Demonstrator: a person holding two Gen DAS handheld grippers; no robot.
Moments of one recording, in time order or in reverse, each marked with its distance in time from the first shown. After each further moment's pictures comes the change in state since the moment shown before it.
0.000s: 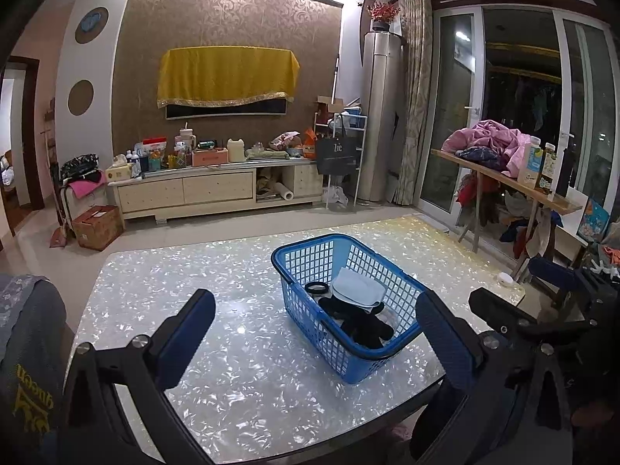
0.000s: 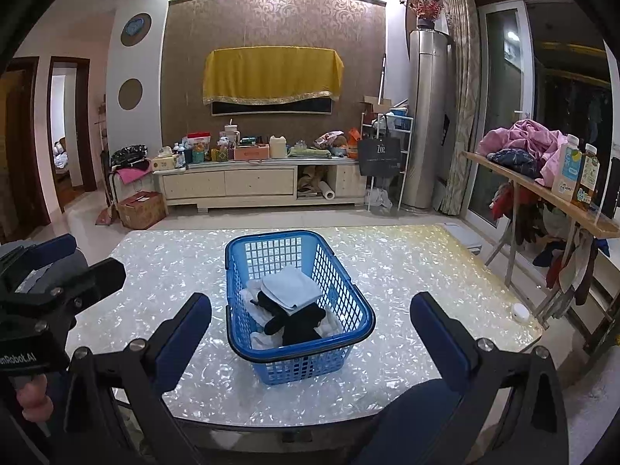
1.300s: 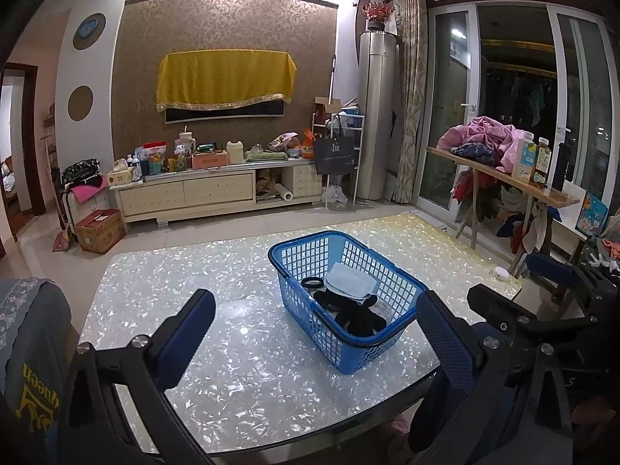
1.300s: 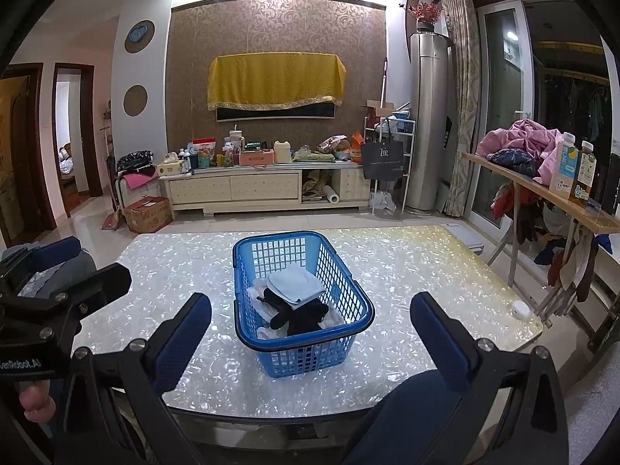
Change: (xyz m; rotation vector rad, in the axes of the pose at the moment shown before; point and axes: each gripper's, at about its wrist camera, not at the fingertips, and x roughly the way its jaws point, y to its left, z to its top) left arm -0.020 -0.006 -0.005 0.021 0.004 0.003; right arm -0.018 0.004 -0.005 0.000 -0.012 0.005
